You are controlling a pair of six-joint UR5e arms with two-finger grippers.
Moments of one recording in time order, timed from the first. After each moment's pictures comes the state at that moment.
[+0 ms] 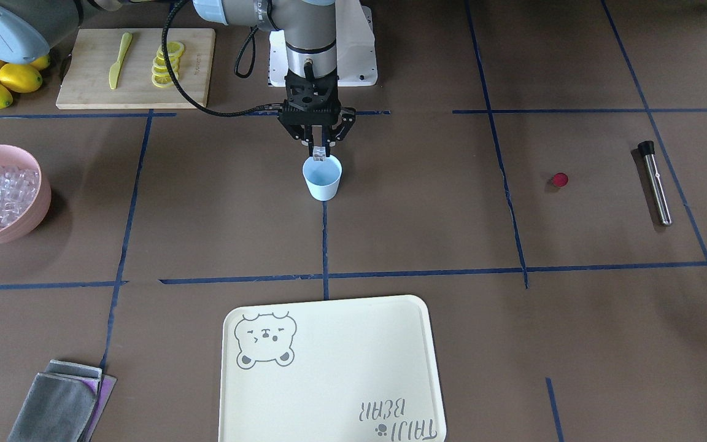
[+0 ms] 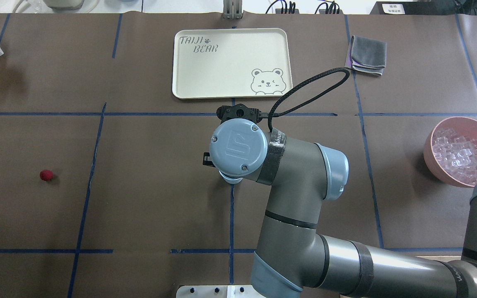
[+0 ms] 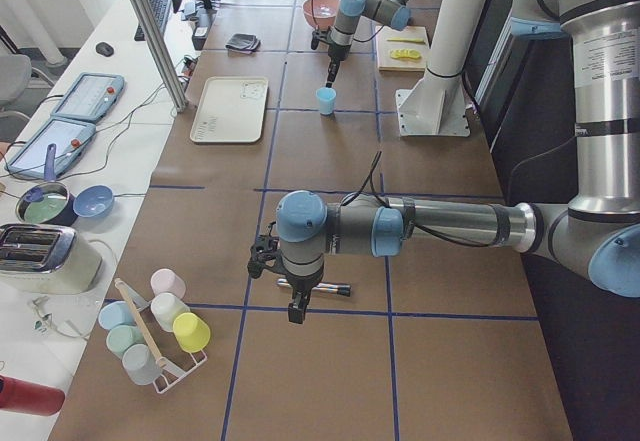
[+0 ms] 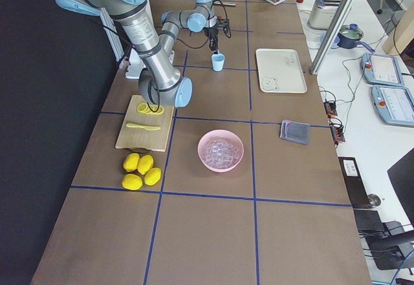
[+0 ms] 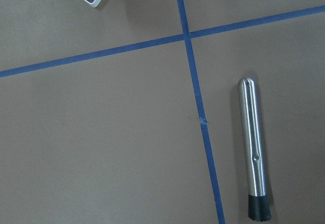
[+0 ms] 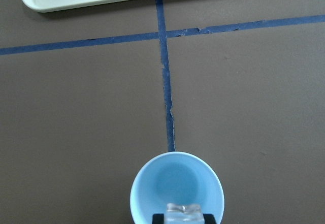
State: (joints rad) left arm -1.60 -1.41 -1.79 -1.53 -2.31 0.19; right arm 0.38 -0.78 1.77 -1.74 1.62 1.40
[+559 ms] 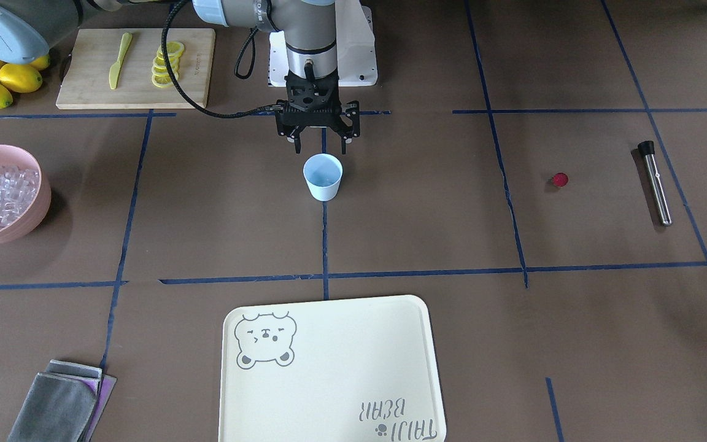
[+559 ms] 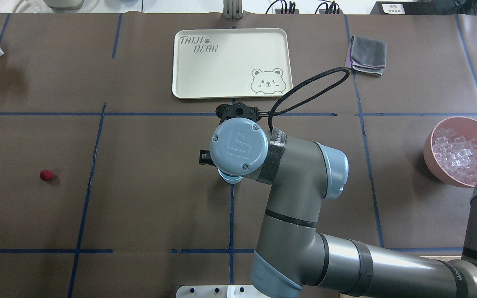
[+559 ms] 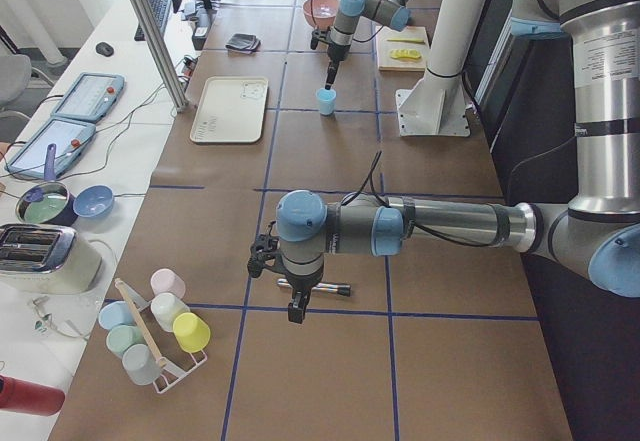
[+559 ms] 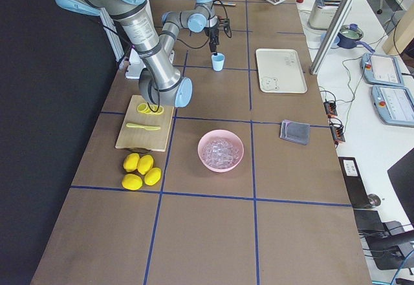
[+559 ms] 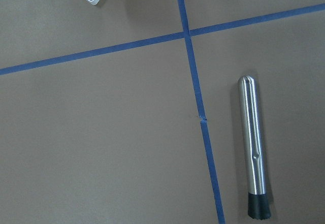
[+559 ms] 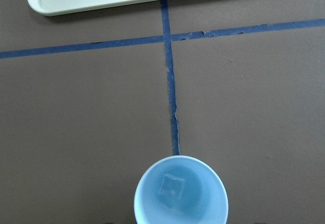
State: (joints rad) left arm -1.60 -1.41 -1.79 -1.53 -2.31 0.19; right arm 0.39 -0.78 1.76 -1.72 1.62 1.40
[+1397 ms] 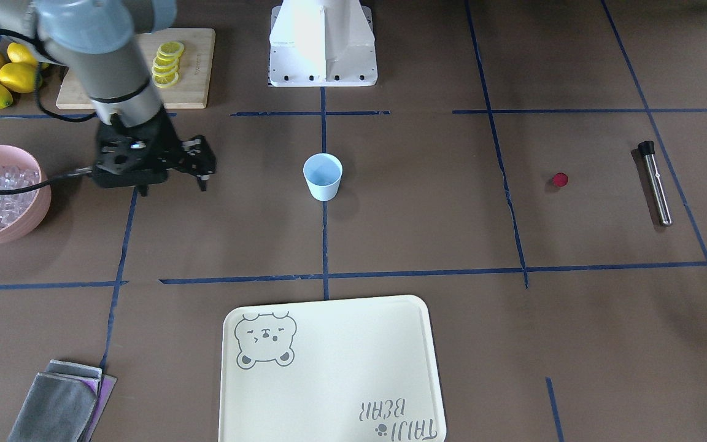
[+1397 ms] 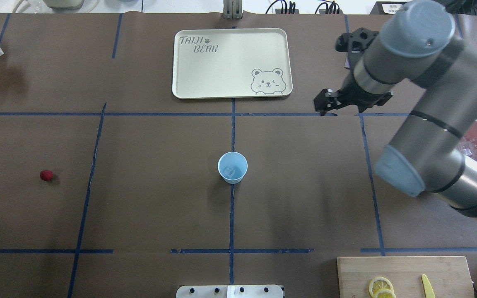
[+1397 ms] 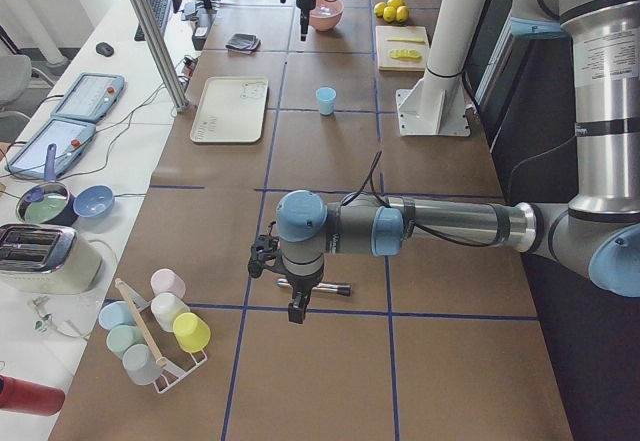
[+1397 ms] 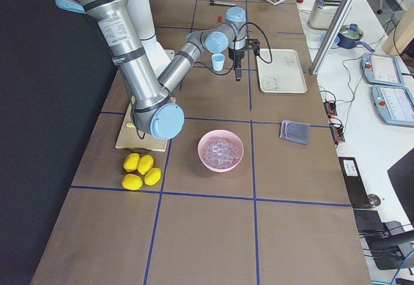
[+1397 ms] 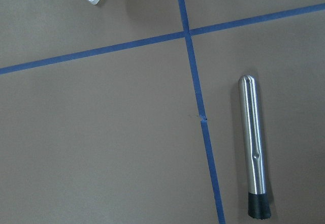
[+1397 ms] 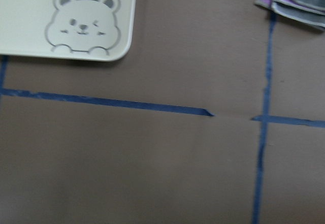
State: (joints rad) left arm -1.60 -1.41 -1.79 -1.53 -2.31 0.19; right arm 0.86 -1.17 1.96 -1.72 2.04 0.80
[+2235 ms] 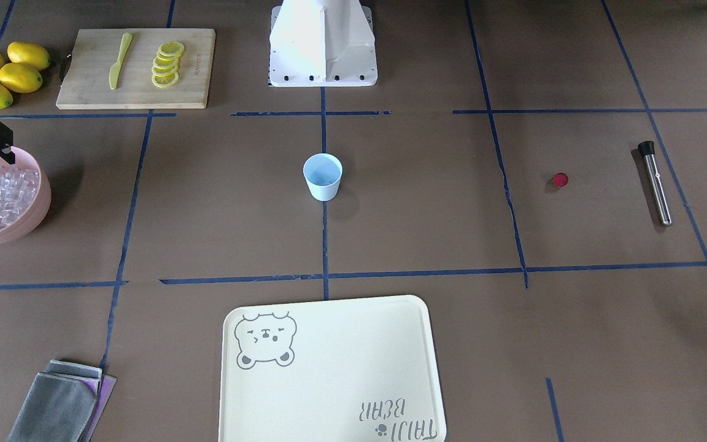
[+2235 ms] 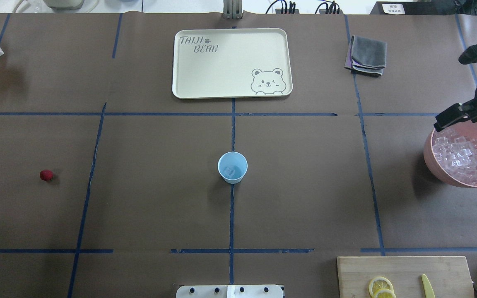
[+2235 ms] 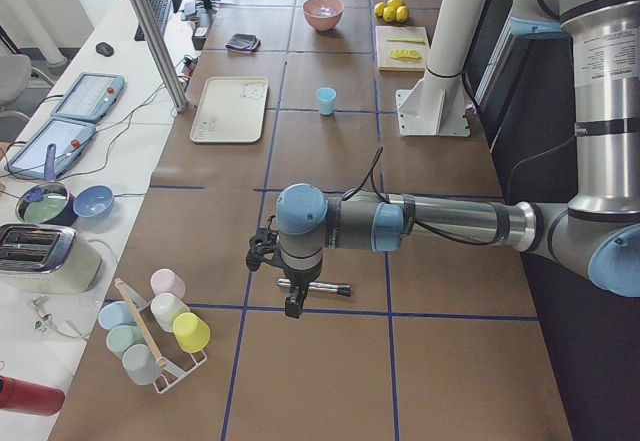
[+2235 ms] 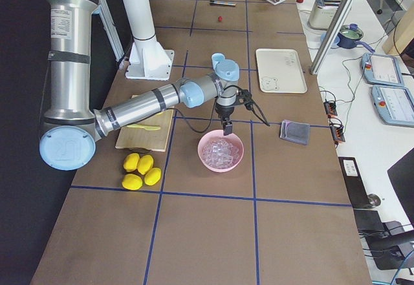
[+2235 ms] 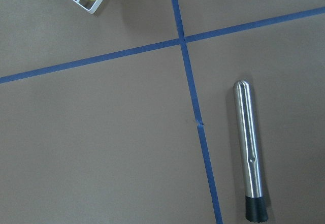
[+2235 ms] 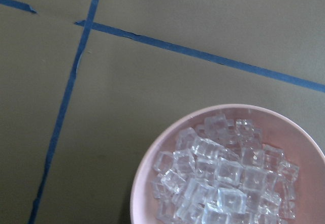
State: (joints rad) left arm -1.60 -1.41 -1.80 -1.54 -2.31 0.19; right arm 1.13 -1.68 2.00 -1.47 2.24 0.33
